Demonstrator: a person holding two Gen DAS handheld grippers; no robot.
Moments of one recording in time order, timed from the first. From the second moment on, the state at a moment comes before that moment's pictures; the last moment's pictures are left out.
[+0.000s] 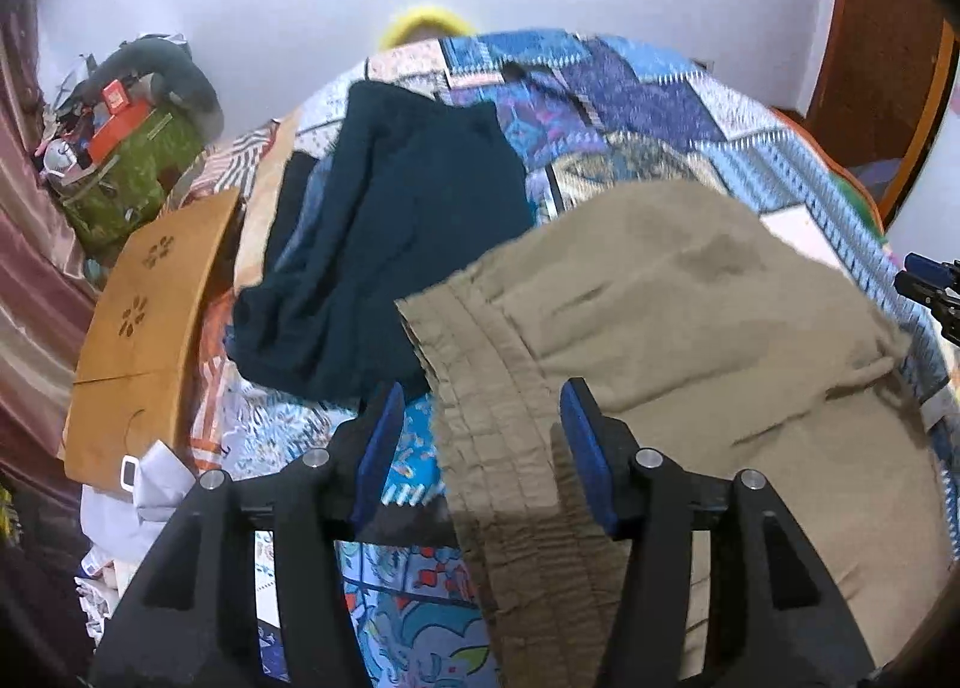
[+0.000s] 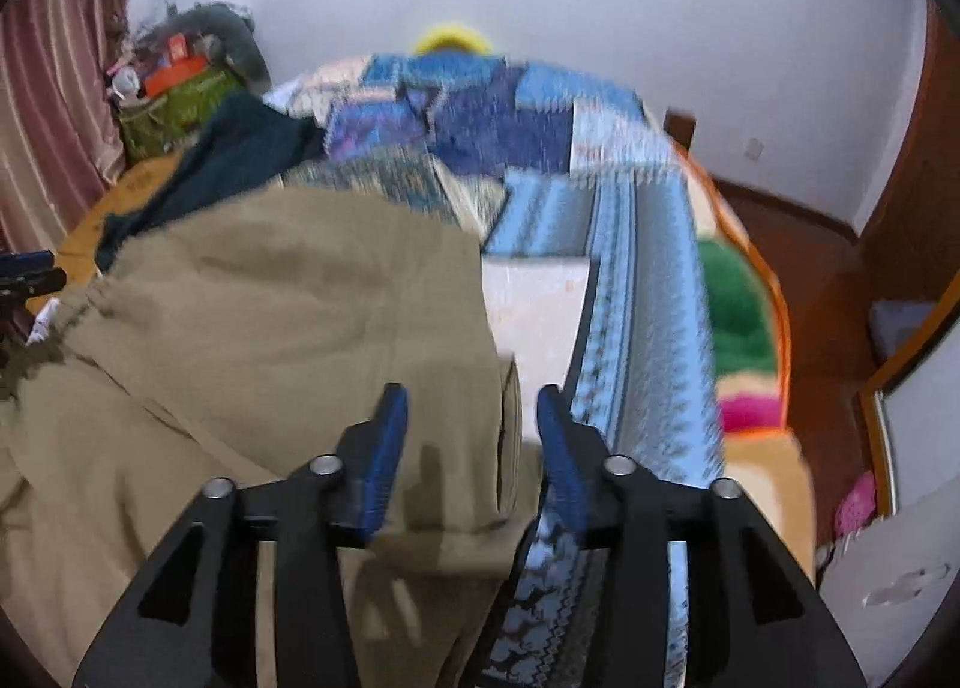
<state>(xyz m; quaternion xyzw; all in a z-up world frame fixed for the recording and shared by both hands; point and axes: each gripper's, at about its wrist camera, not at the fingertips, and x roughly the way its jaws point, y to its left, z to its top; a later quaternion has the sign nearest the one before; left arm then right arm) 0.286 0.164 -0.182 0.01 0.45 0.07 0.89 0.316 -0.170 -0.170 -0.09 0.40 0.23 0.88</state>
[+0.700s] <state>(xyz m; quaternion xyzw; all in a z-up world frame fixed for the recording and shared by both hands) 0.367 0.228 -0.219 -0.07 0.50 0.09 0.86 0.418 -0.118 -0.149 -0.04 0.38 0.26 0.89</state>
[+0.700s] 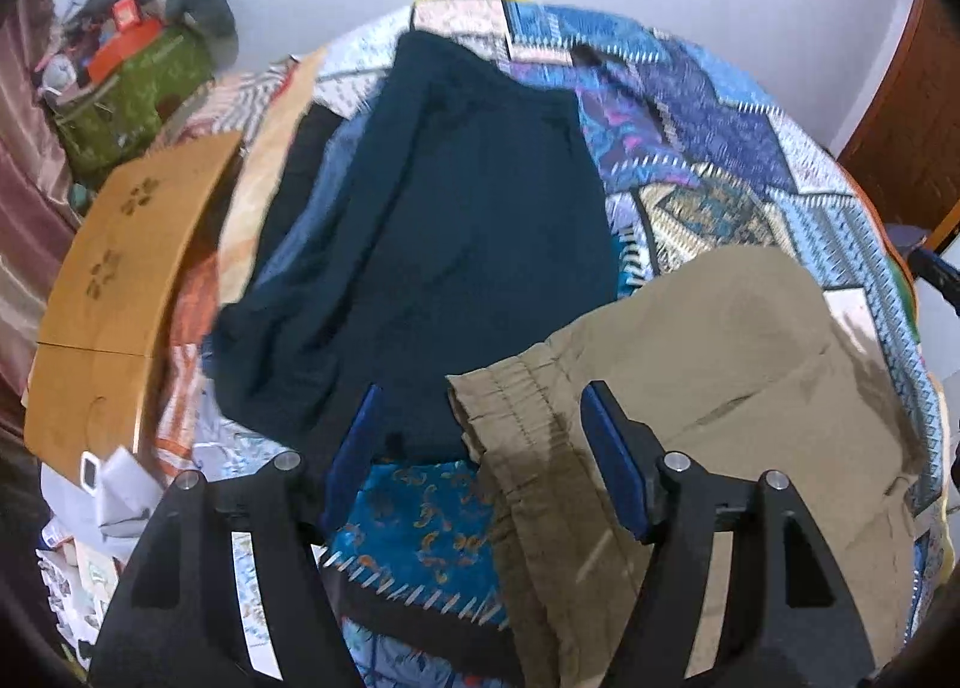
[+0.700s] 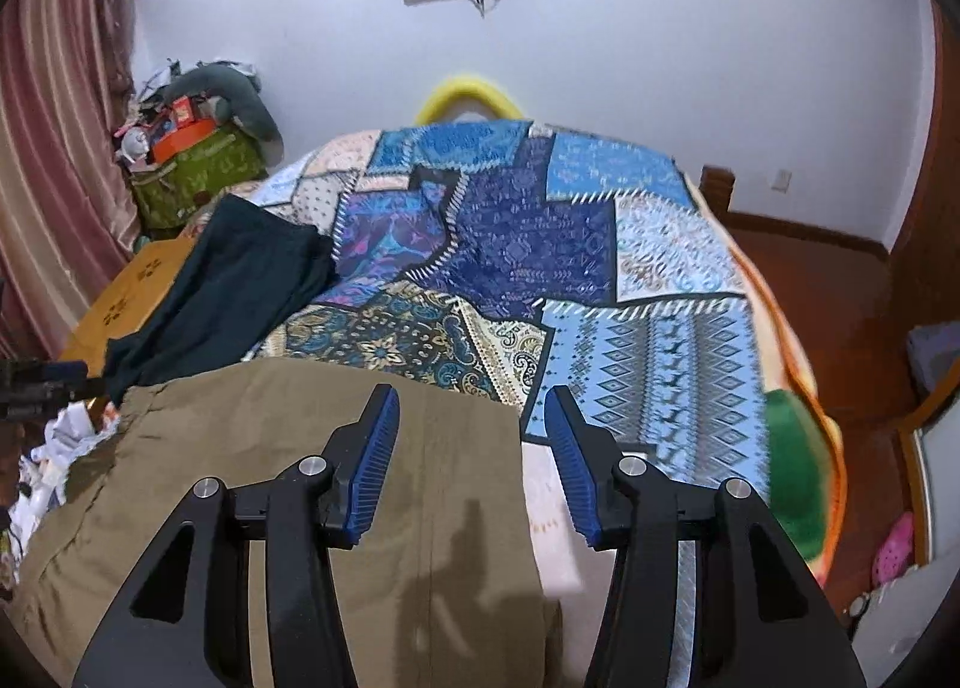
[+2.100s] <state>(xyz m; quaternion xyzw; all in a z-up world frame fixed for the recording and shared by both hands) 0.376 0.209 -0.116 -0.01 0.40 0.08 0.91 0.456 -0.094 -0.060 -0.04 0.28 0.25 0.93</state>
